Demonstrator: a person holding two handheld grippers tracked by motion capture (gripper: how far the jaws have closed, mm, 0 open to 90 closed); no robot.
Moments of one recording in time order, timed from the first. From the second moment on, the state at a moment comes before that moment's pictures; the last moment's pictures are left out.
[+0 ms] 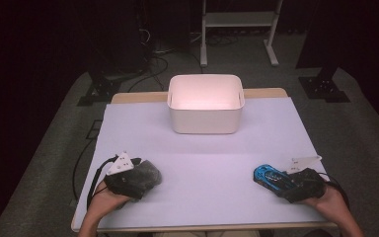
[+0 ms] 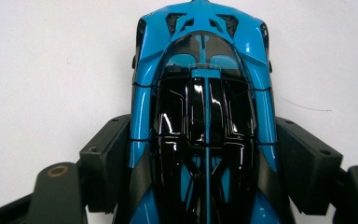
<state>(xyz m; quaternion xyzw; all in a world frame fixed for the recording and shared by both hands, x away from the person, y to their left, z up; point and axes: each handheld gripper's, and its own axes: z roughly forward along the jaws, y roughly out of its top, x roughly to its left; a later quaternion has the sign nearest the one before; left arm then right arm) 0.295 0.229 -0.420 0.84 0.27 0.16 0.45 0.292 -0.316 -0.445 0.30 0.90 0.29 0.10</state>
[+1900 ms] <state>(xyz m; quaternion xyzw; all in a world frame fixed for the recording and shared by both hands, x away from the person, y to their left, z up) 0.295 0.230 -0.421 0.84 0.28 0.16 0.44 0.304 -0.291 -0.407 0.24 0.91 0.34 0.09</state>
